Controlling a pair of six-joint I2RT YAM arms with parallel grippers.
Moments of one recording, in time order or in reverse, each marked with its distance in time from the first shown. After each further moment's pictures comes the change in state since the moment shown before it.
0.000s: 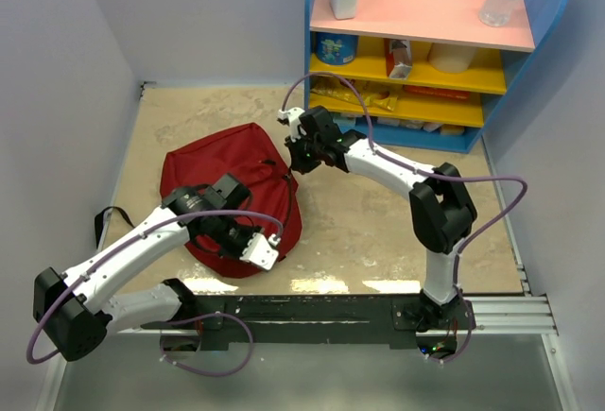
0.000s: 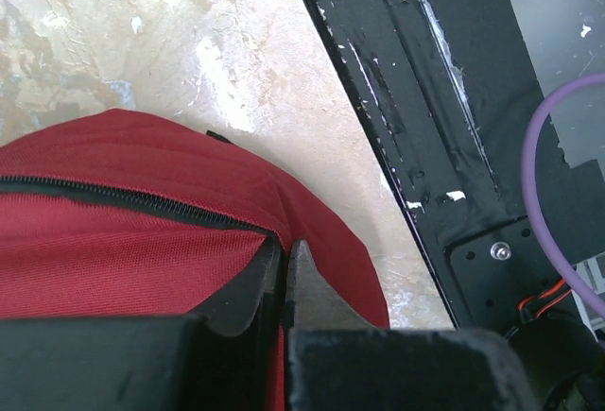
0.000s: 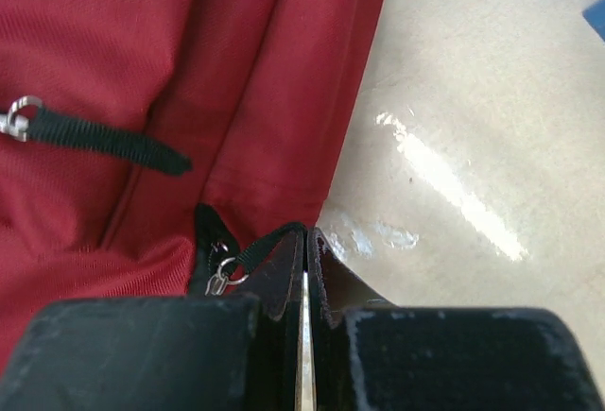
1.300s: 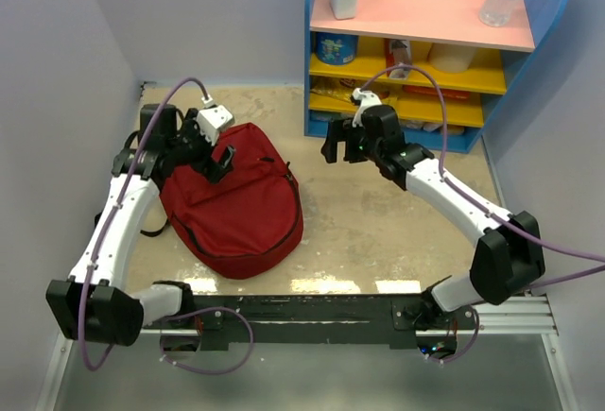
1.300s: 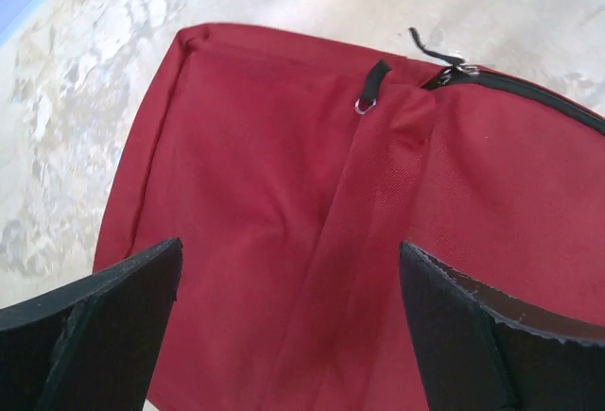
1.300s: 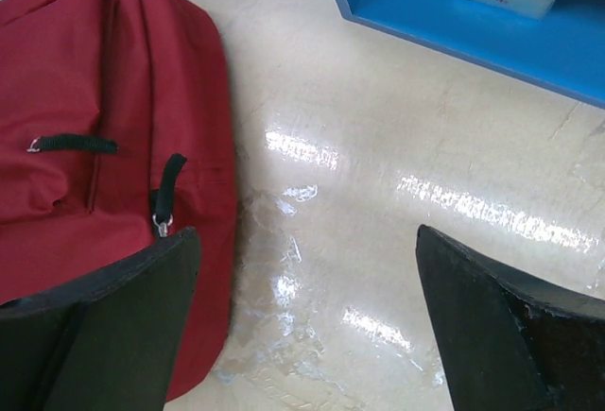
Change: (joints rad) left arm 0.607 0.132 0.286 0.472 -0.128 -0.694; right arm -0.170 -0.432 -0.319 0.116 0.116 0.275
